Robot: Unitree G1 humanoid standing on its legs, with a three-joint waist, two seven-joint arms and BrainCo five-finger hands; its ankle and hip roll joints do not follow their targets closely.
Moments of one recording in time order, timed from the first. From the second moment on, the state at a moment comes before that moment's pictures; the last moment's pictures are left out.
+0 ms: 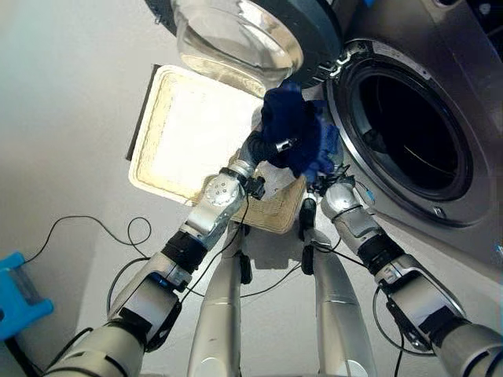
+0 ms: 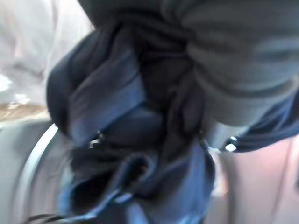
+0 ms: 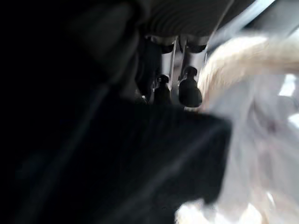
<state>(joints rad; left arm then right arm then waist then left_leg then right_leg) -0.82 0.28 -0.53 0.38 -0.48 -0.16 -0.03 -0.76 -0.33 0.39 0.57 0.48 -0.36 -0.45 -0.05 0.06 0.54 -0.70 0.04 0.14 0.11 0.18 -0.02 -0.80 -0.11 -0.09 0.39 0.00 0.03</state>
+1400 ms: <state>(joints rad) -0.92 0.27 -0.65 0.52 -0.35 -0.13 0.02 -0.80 -0.15 0.23 0.77 1.49 -0.52 0.04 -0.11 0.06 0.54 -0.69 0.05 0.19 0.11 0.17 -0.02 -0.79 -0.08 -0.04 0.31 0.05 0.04</state>
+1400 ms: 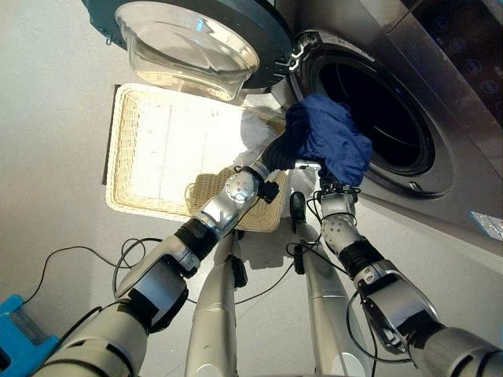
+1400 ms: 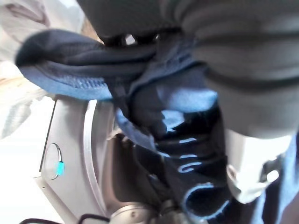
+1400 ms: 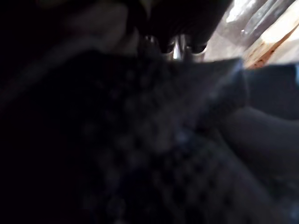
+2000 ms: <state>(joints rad) -0.91 0.33 -0.65 0.48 -0.48 -0.20 0.02 -1.01 -0.31 0.09 0.92 1.81 -0.55 0.08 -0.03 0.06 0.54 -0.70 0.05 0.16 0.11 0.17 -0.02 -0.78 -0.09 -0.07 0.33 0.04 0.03</state>
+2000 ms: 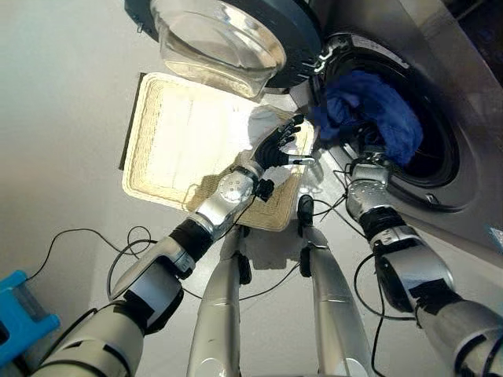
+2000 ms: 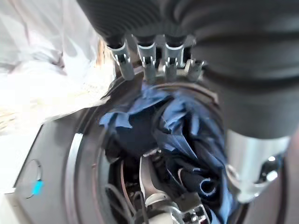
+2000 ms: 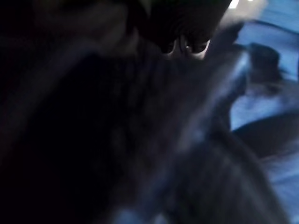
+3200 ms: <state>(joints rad) -0.85 0.49 -0.71 0.29 -0.57 -0.26 0.07 -1.12 -0.52 -0.07 1.11 1.98 -0.67 -0.15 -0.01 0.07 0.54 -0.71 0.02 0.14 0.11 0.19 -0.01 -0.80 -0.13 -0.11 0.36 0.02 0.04</state>
